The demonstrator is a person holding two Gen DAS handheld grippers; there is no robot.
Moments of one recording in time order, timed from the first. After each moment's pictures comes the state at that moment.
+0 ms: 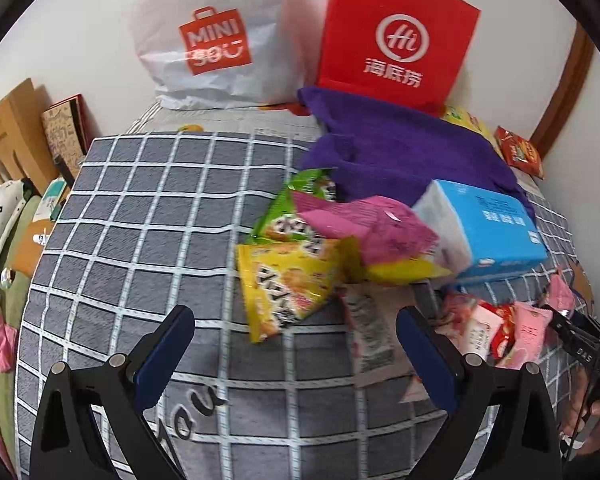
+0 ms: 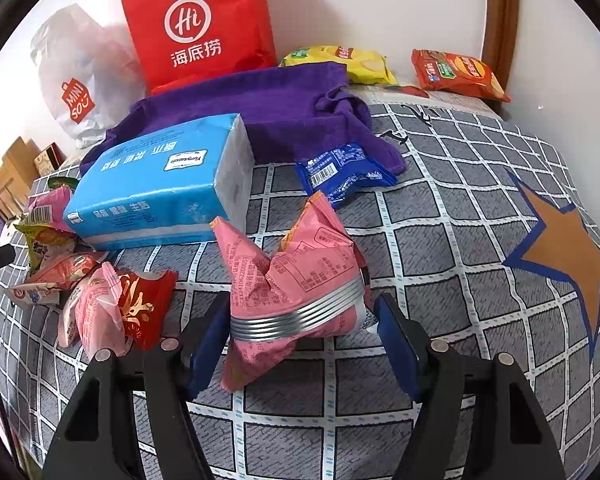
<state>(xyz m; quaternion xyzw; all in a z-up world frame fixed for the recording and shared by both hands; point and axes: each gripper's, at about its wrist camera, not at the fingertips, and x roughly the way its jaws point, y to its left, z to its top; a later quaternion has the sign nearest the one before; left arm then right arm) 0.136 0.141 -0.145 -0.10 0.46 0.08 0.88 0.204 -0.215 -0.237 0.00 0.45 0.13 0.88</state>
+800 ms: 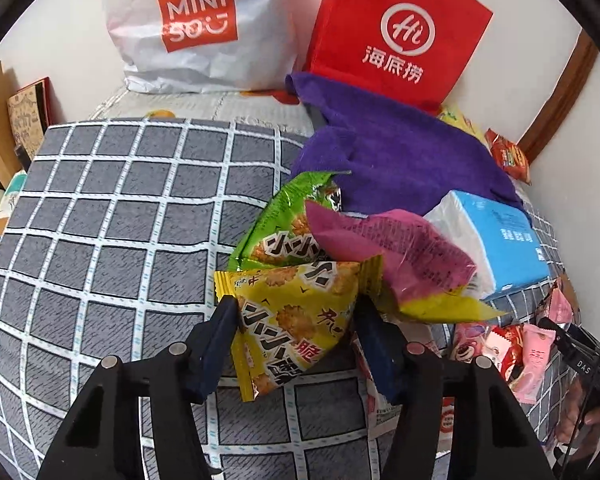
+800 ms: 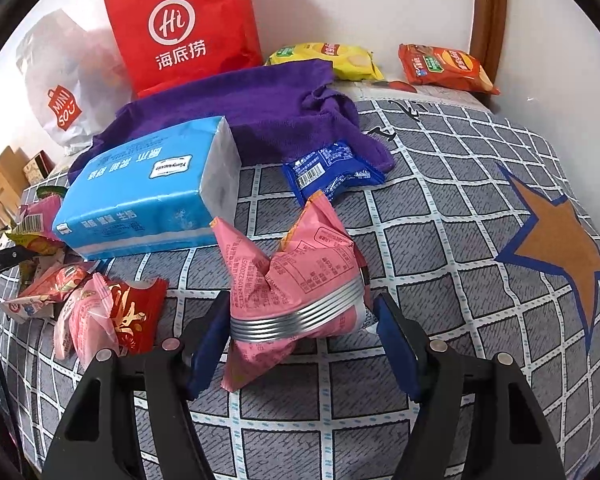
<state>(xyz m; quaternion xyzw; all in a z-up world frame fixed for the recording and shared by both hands) 0.170 0.159 -0.171 -0.14 0.46 0.02 0.88 0.209 -0.213 -0.236 0.01 0.45 0.11 0.88</state>
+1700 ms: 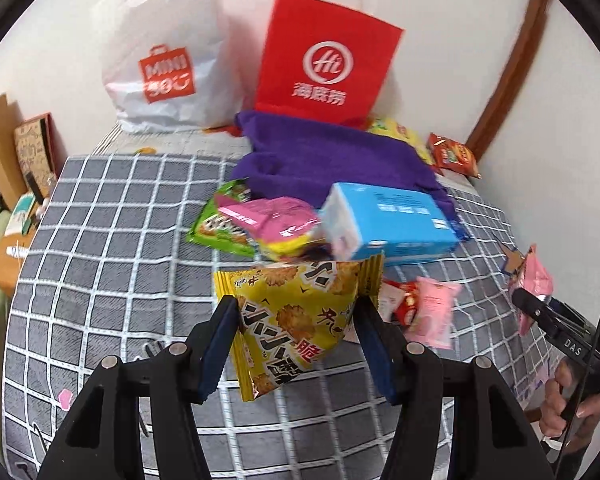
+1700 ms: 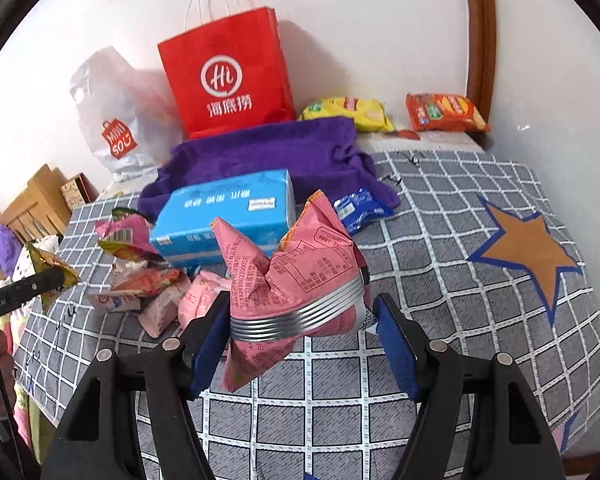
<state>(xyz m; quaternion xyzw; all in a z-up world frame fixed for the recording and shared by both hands) 0.089 0.097 -0.096 -0.11 0.42 -0.02 0.90 0.130 -0.212 -0.162 0.04 0.39 0.13 0.91</state>
